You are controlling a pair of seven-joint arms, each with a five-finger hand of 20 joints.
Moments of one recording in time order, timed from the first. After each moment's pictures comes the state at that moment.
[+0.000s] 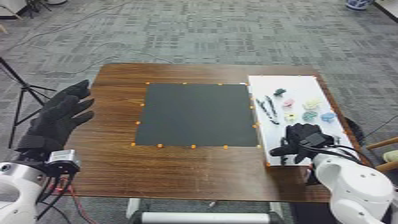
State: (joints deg) left arm 130.7 -56.7 -113.6 -129.9 51.0 1.5 -3.0; right arm -103.8 -26.8 69.9 -124.8 -126.0 -12.5 36.6
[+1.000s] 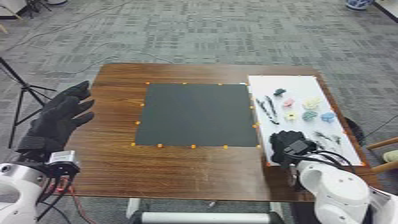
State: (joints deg) left arm 131.1 -56.7 -113.5 -129.9 50.9 1.6 -2.9; right arm -95.1 -29.1 57.1 -122.5 -127.7 -12.1 37.8
